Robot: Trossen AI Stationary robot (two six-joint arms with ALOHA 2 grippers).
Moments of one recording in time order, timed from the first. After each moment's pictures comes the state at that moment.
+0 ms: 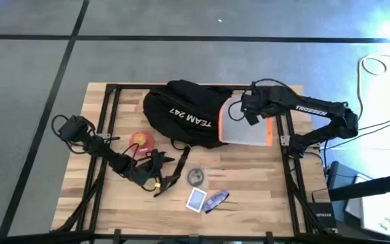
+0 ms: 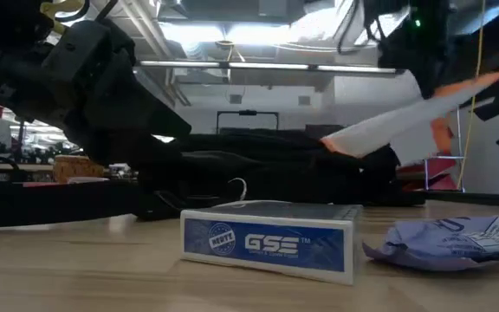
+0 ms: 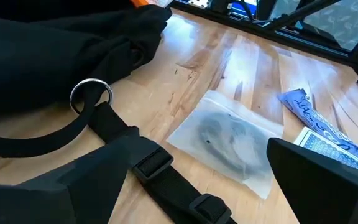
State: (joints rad) left arm -0.55 1.72 0.44 0.87 -0.78 -0.55; right arm -0.30 1.34 1.23 -1.57 0.47 0.86
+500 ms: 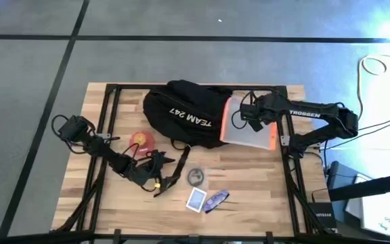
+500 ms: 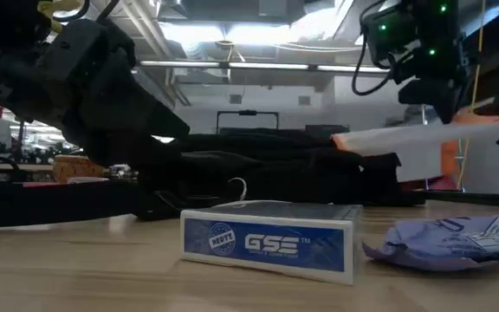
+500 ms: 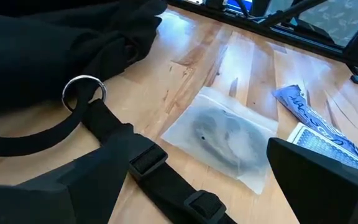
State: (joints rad) left arm -0.55 1.72 0.44 0.87 -0.76 -0.55; right arm -0.31 1.34 1.05 -1.53 0.54 0.82
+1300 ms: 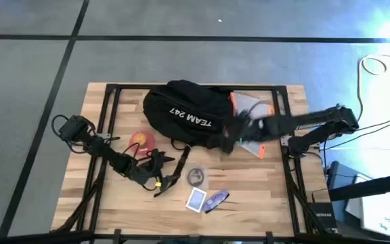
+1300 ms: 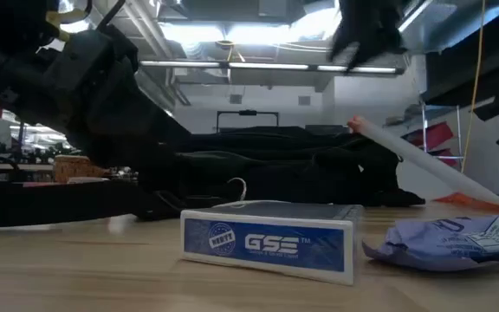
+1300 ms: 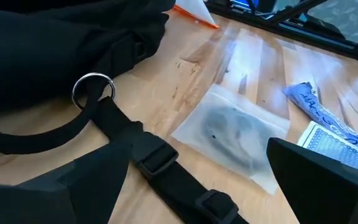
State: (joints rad) left arm -0.53 1.72 0.44 0.85 -0.76 -0.55; right arm 0.19 1.37 1.18 -0.74 0.45 0.58
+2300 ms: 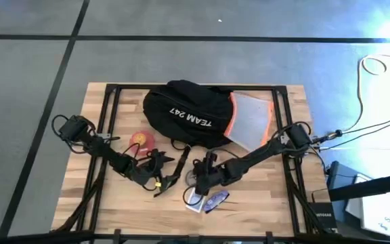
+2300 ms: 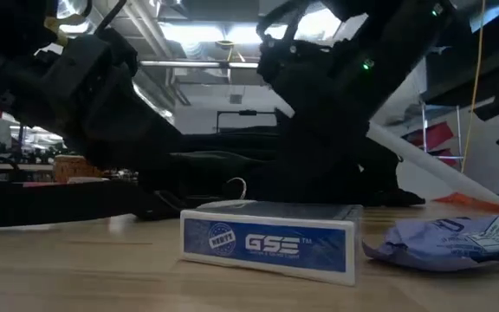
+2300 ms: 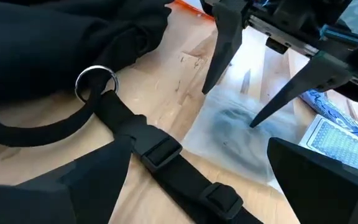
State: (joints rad) left arm -0.53 1.72 0.44 0.82 -0.76 -0.56; right arm 0.38 1.99 1.16 -0.17 0.43 0.52
